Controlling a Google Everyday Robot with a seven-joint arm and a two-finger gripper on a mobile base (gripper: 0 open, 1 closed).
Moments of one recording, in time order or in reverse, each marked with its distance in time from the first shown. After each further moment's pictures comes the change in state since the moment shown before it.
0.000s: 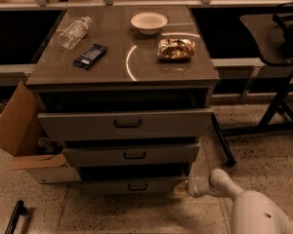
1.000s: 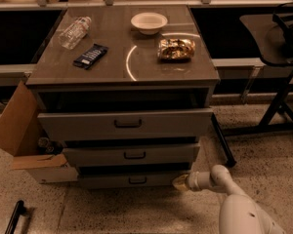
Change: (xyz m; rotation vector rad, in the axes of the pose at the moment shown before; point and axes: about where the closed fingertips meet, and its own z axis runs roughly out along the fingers) arm -0.014 -0.036 0.005 0.015 -0.111 0.024
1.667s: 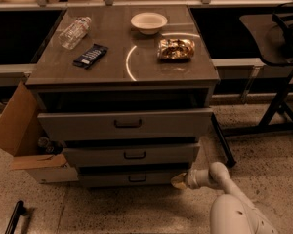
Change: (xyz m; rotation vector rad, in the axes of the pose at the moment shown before) arm -0.012 -0.008 0.009 -0.039 -0.028 -0.009
